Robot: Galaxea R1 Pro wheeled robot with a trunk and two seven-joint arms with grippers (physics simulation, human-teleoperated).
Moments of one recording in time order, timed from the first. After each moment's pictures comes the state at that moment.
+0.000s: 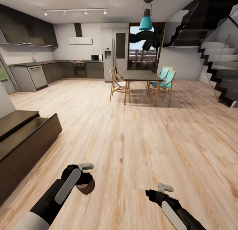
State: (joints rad) left arm -0.50 0.10 -0.36 -1.21 0.87 0.98 0.74; right arm -0.37 -0.15 0.46 -0.91 -0.80 0.33 -0.36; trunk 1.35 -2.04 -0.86
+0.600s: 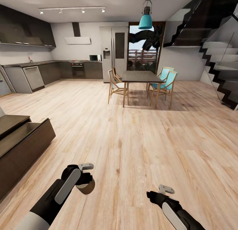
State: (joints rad) left arm -0.50 0.10 -0.36 -1.21 0.87 0.98 0.74; right arm -0.37 -0.15 0.46 -0.88 -0.80 0.32 -0.36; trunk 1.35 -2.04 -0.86
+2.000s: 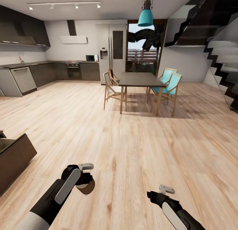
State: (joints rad) left arm -0.50 0.10 -0.36 -1.21 0.87 0.98 0.74; right arm -0.37 -0.15 0.46 -0.88 -0.80 0.33 -0.37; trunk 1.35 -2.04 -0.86
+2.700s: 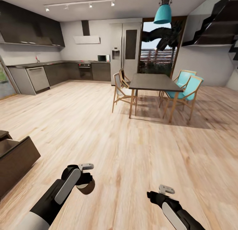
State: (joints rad) left arm -0.50 0.10 -0.36 -1.21 0.87 0.98 0.74; right arm -0.37 -0.15 0.46 -0.88 -0.80 0.33 -0.37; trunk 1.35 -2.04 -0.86
